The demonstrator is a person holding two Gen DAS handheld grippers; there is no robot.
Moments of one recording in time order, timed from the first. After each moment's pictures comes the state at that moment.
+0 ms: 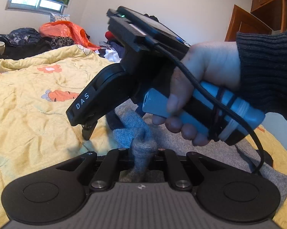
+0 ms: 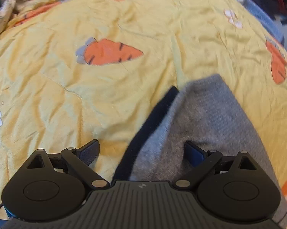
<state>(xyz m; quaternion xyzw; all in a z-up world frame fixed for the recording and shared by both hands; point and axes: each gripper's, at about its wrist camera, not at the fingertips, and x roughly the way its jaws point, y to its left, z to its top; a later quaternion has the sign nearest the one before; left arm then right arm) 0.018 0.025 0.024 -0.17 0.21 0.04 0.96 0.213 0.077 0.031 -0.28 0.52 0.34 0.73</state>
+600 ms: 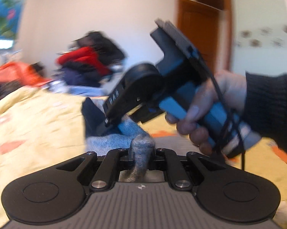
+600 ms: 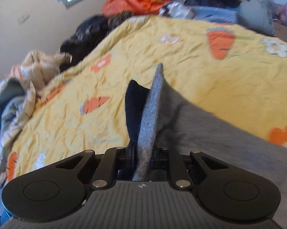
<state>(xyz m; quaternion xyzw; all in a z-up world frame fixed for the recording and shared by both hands) 0.028 -0.091 0.082 -0.03 0.16 -0.10 0.98 0.223 -0.135 0.111 0.01 0.46 0.38 0.81</state>
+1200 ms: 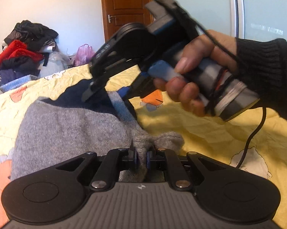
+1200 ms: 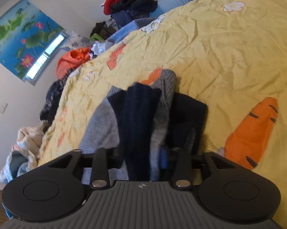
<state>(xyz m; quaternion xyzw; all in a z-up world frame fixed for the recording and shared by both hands) 0.036 -0.222 0.030 0.11 0.26 -0.24 0.93 0.201 -0.361 0.032 0.25 0.44 0.25 0.83</state>
